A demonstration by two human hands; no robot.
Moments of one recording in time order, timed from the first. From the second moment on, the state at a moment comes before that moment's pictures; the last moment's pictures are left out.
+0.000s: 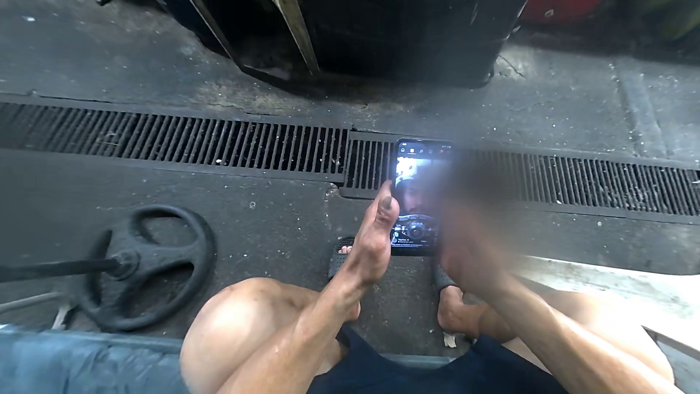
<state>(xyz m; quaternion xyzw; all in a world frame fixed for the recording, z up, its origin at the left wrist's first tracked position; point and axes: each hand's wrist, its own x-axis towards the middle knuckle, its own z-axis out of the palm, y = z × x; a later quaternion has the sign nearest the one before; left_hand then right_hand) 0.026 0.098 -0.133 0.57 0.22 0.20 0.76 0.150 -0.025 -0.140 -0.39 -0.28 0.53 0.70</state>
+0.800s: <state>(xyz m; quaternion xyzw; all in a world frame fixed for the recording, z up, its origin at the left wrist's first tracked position) 0.026 0.097 -0.134 0.57 0.22 0.20 0.76 0.149 -0.026 -0.143 -0.39 -0.27 0.53 0.70</state>
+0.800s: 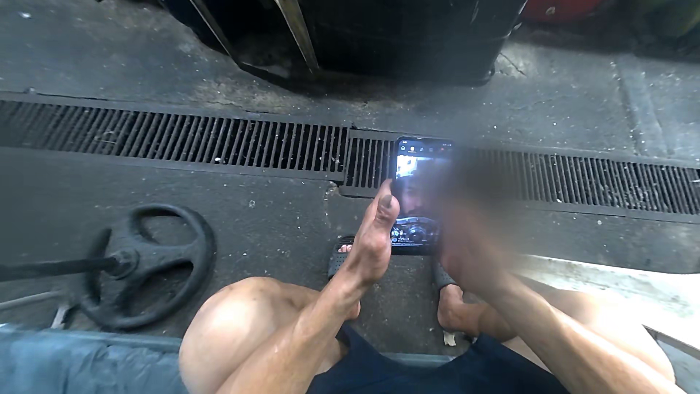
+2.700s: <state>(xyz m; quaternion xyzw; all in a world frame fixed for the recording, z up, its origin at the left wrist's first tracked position) 0.025 0.095 -0.133 0.57 0.25 0.20 0.75 0.149 -0.027 -0.142 -0.39 -0.27 0.53 0.70</state>
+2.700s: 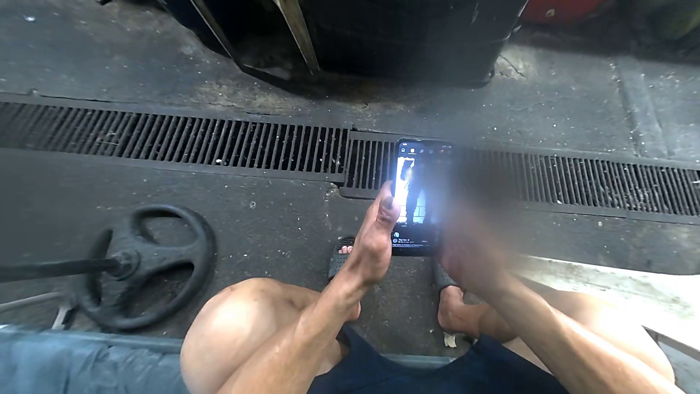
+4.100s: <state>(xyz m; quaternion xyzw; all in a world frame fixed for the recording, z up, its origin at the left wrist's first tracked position) 0.026 0.097 -0.134 0.58 0.23 0.20 0.76 0.149 -0.026 -0.143 -0.39 -0.28 0.52 0.70</state>
